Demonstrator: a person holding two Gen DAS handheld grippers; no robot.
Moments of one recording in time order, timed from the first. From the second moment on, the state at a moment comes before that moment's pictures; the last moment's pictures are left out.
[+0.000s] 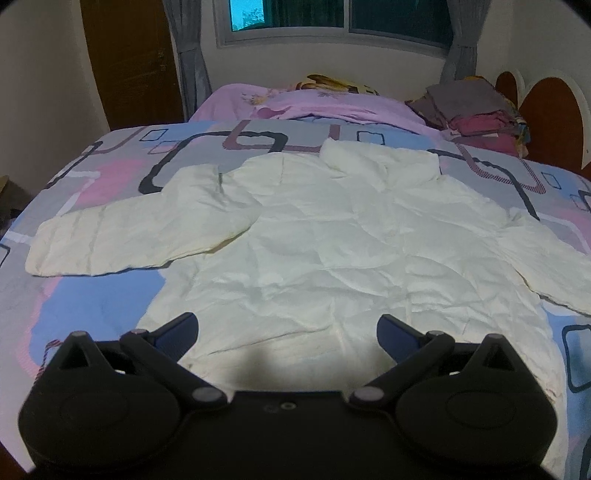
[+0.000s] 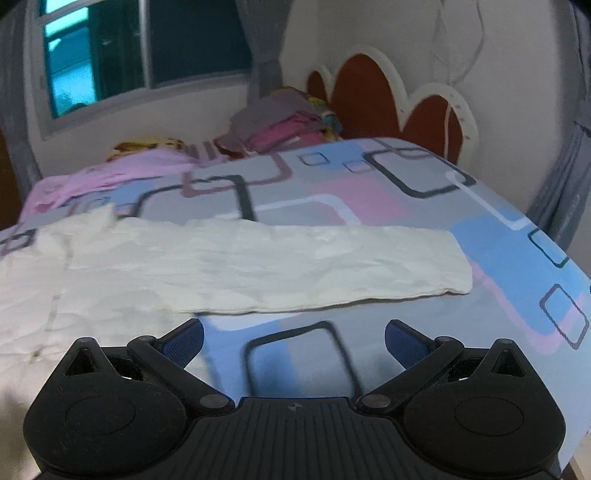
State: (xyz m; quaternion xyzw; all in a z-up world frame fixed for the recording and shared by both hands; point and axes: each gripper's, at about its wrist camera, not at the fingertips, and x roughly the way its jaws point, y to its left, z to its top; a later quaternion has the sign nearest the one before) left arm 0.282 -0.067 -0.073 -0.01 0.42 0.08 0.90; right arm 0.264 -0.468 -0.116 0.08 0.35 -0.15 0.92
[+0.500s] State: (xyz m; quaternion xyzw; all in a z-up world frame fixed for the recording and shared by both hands) left arm 0.325 -0.091 -0.096 0.02 0.44 0.09 0.89; right arm 0.305 -0.594 -0.177 0.18 0.37 -0.23 0.88
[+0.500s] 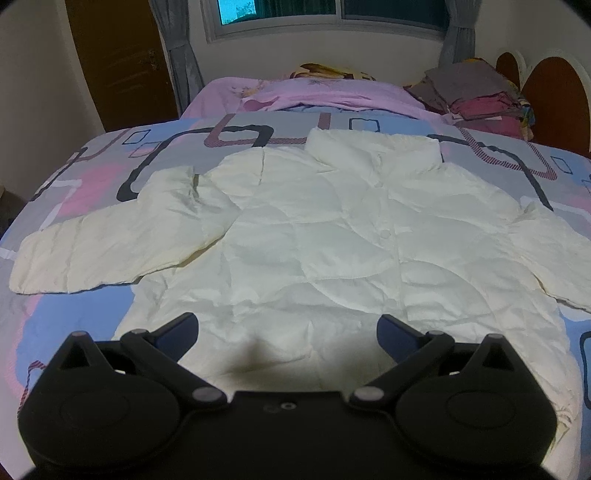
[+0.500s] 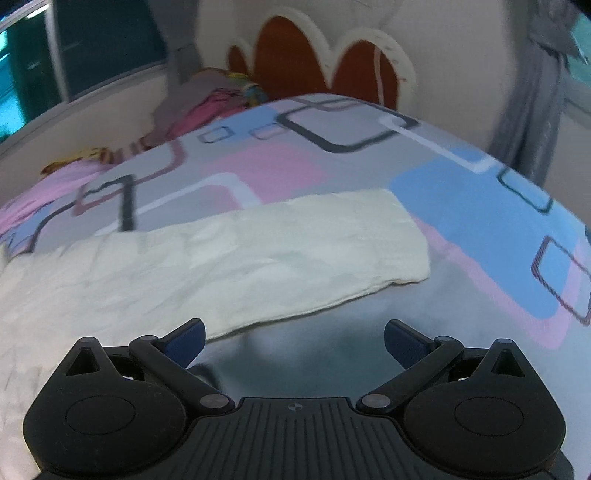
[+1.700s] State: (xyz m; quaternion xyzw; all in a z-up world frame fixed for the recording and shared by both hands) left arm 0.348 -0.058 -0.108 0.03 0.42 0.10 0.90; right arm 0.356 -0.613 -0.147 0.25 0.26 -0.22 0.91
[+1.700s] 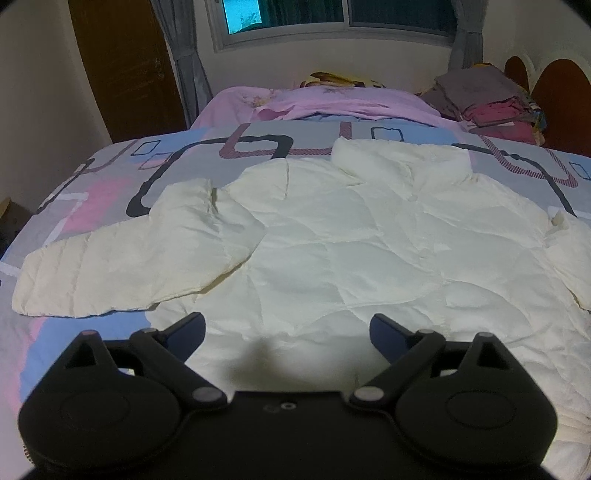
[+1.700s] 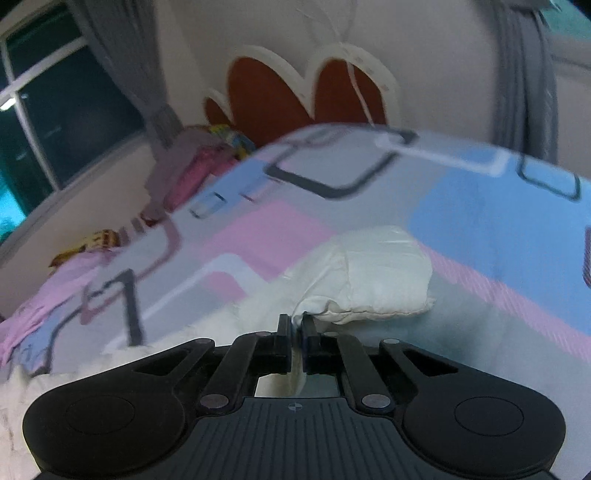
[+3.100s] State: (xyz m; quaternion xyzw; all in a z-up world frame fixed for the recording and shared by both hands) left arm 0.438 -0.020 -0.147 -0.07 0.46 -0.07 0.88; right arm 0.388 -0.250 -0.151 0.03 0.30 0.05 0.95
